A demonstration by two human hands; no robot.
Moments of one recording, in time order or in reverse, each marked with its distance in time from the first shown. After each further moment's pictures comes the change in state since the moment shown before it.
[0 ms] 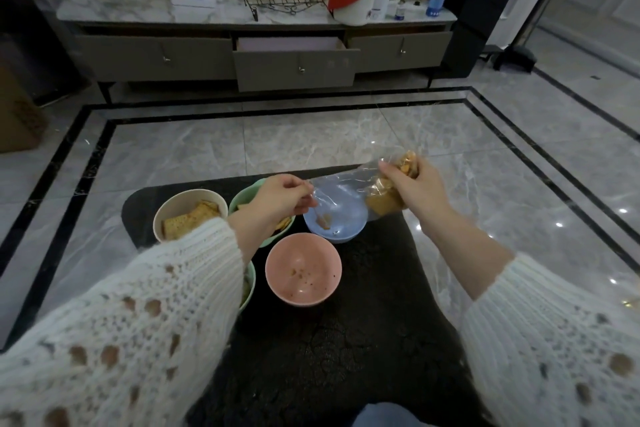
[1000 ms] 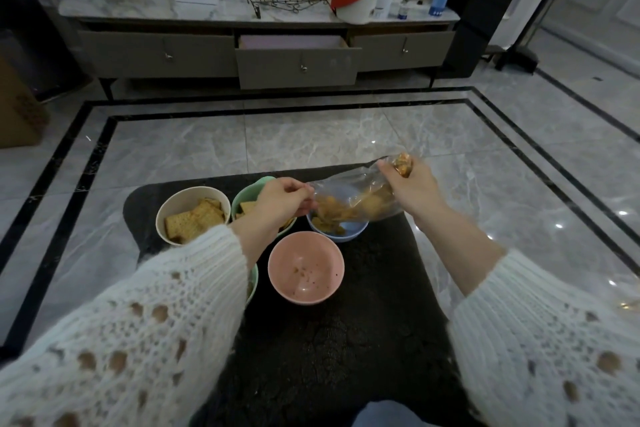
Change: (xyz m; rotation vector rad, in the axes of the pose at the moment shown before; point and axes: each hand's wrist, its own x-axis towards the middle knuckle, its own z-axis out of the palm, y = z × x) left_hand 0.003 -0.014 0.001 0.002 0.081 0.004; right_hand 0.003 -0.005 0.011 -0.131 0.001 0.028
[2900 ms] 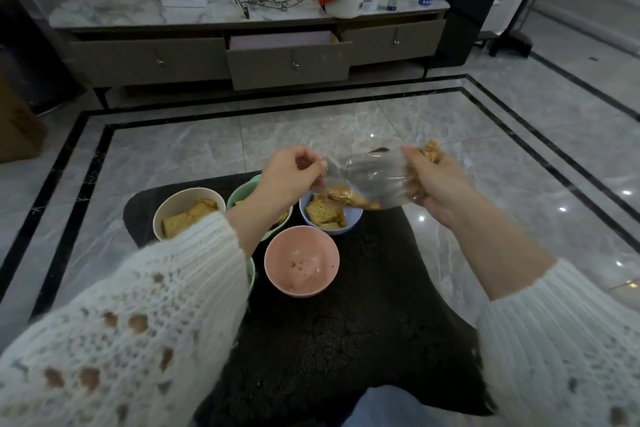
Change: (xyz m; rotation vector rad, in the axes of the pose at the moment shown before) left_hand -0.020 0.043 0.014 0.251 -0.046 0.231; right_hand -0.023 -0.006 -0.042 0.480 -0.033 0.184
